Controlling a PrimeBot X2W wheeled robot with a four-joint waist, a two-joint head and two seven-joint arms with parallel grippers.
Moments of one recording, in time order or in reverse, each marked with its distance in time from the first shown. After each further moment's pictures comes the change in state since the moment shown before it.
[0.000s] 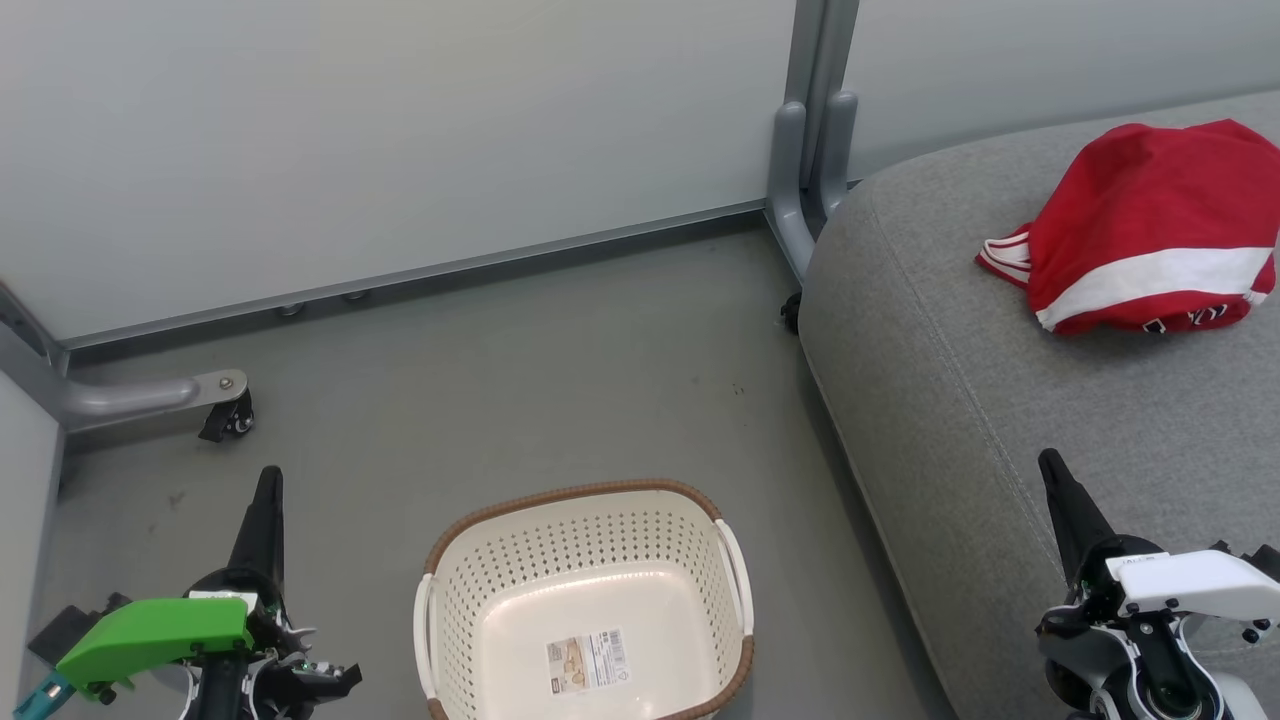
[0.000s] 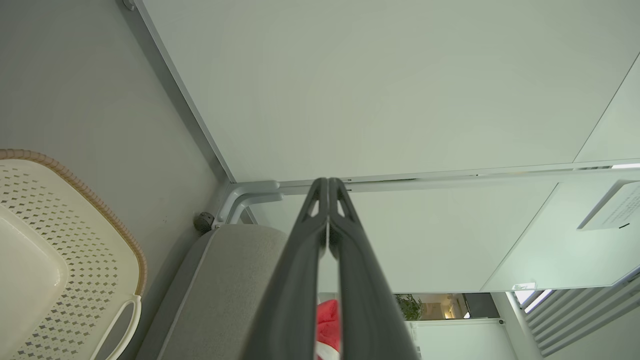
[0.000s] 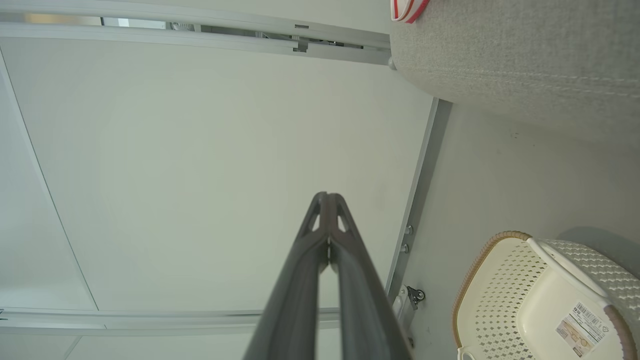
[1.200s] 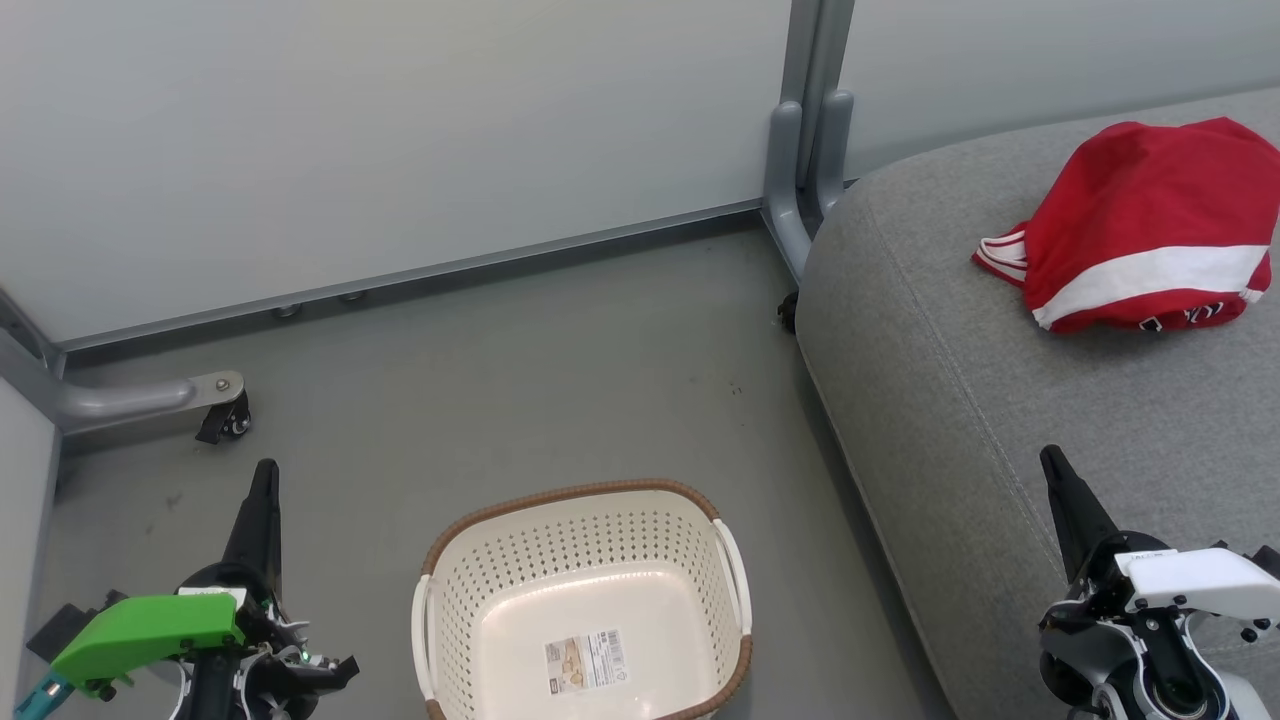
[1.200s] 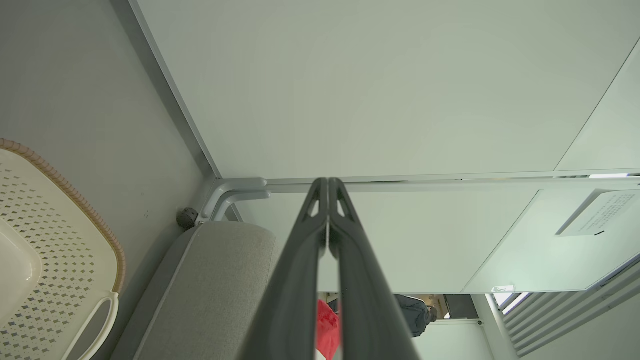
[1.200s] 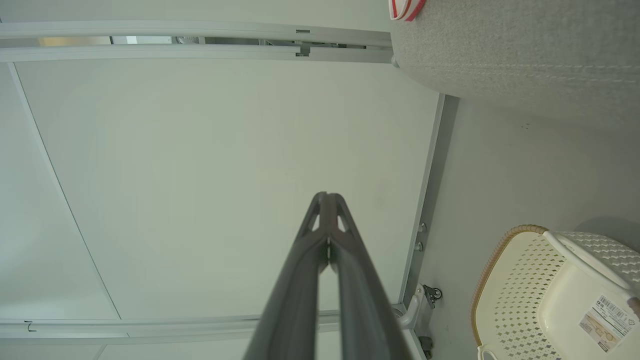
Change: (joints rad) left arm -0.009 0.000 0.008 0.002 -0.061 -0.006 0.014; right arm -0.008 0.005 -0.016 0.006 0.056 0.000 0.022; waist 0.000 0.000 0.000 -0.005
